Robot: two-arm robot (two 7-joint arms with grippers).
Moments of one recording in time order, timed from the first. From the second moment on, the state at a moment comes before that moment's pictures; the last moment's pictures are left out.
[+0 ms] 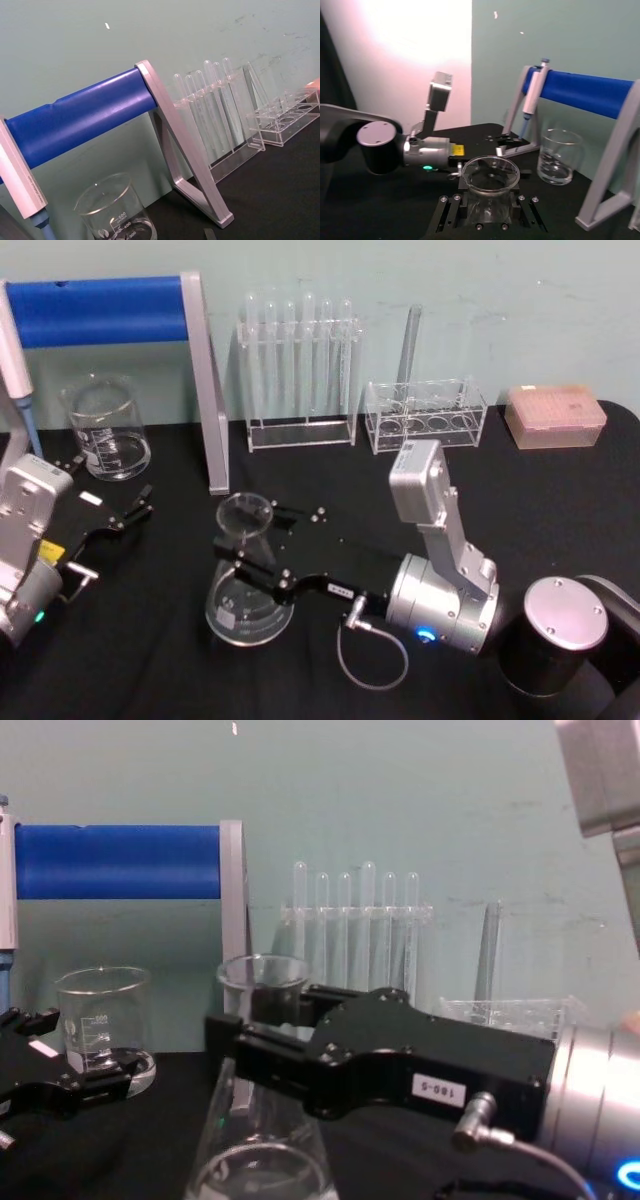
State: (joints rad) left arm -0.20 0.60 0.45 -1.41 -0.25 -0.12 0.03; right arm 0.22 0.38 -0.57 -1.63 0.40 -0.02 0.57
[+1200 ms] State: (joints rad) left arm -0.20 0.60 0.45 -1.41 -0.25 -0.12 0.03; right arm 0.24 0.38 -0.41 -1.54 0.40 -0.02 0.40
